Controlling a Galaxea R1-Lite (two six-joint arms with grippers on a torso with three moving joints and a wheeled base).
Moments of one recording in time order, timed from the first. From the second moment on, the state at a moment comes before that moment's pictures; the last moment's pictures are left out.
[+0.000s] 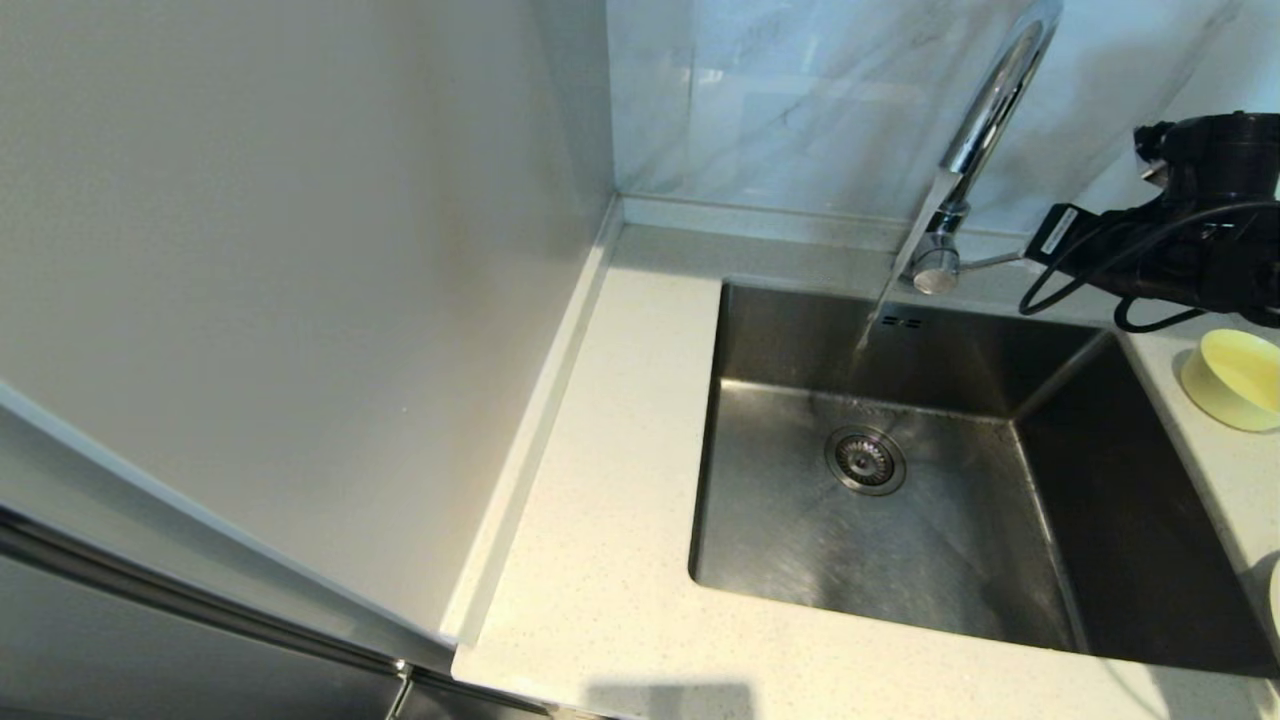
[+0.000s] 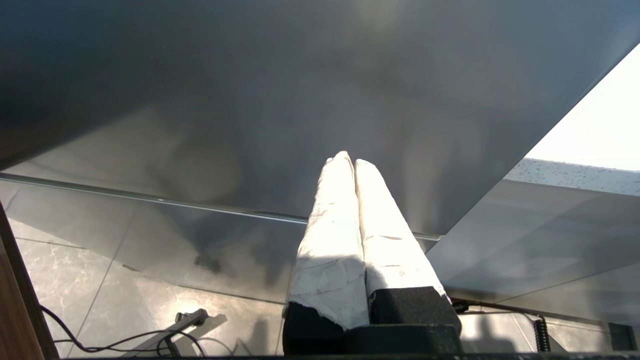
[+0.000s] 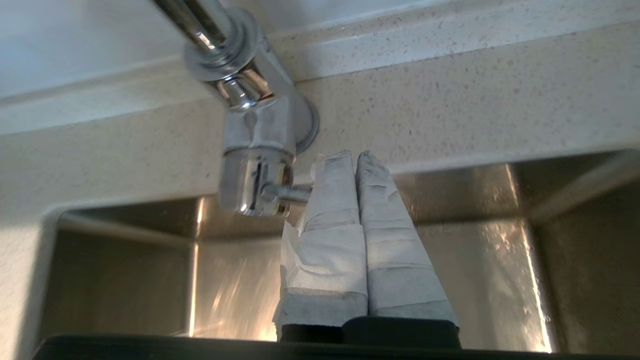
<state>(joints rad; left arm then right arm) 0.00 0.00 0.00 0.00 0.00 0.00 -0.10 1.93 -1.60 -0.14 -0.01 0.35</state>
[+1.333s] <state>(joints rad) 0.00 0.00 0.00 0.00 0.00 0.00 -0.48 1.23 -1.37 0.97 0.54 -0.25</state>
